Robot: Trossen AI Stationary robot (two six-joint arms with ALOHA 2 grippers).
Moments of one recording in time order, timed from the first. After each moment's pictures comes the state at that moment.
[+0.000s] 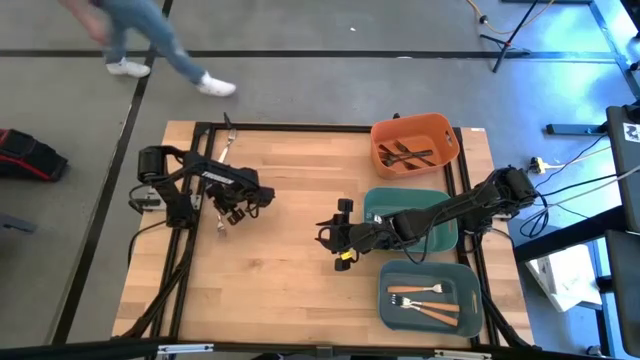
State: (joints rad) left arm 0.23 1.72 0.74 -1.24 -0.28 -0.72; right arm 0.32 1.67 1.13 0.01 0.43 -0.09
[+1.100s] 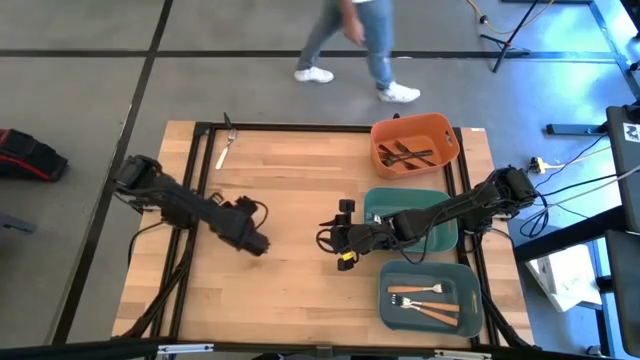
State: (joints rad) left arm -0.35 1.58 0.91 -1.33 -0.43 -1.29; right arm 0.32 1.67 1.13 -0.07 0.44 -0.10
